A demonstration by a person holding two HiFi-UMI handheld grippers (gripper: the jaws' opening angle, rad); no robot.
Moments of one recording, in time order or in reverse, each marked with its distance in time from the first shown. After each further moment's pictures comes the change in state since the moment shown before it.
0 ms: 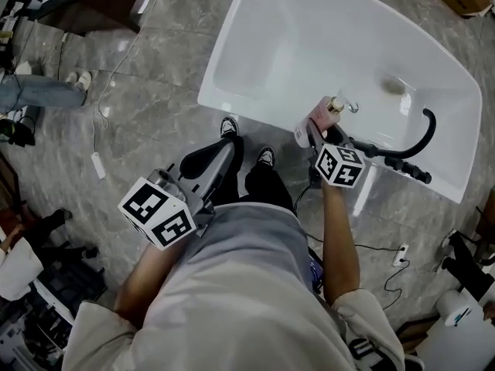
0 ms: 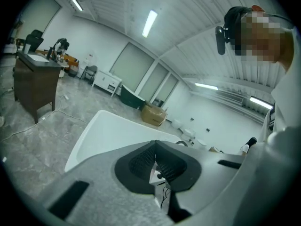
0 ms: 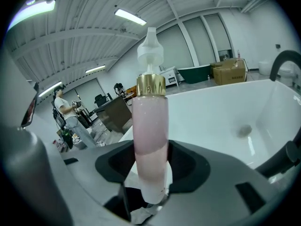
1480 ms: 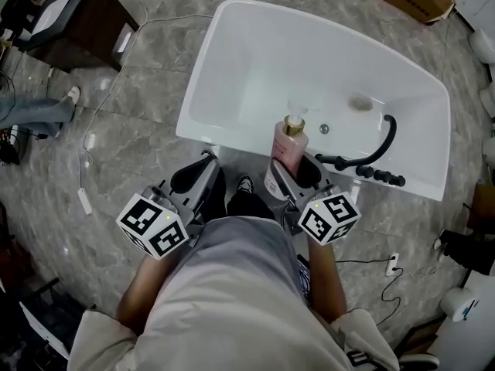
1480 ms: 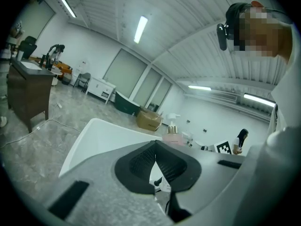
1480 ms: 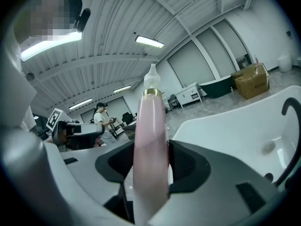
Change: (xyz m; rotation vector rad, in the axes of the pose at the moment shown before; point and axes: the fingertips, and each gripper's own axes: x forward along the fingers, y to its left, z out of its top) left arm 0.007 -0.046 0.013 0.079 -0.069 -0.043; right arm -0.147 0.113 0.093 -0.047 -0.217 0.305
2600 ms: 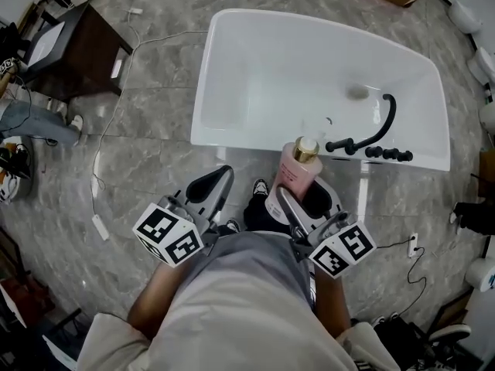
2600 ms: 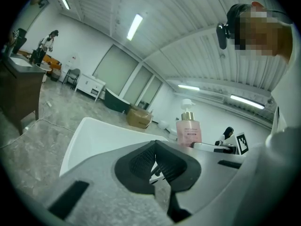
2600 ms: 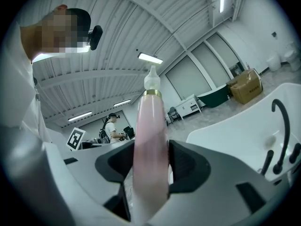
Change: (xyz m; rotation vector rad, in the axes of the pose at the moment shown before) left arm -0.059 -0.007 -0.002 0.022 0.034 -0.138; right arm -0.048 0.128 0.013 0.045 -0.184 -0.016
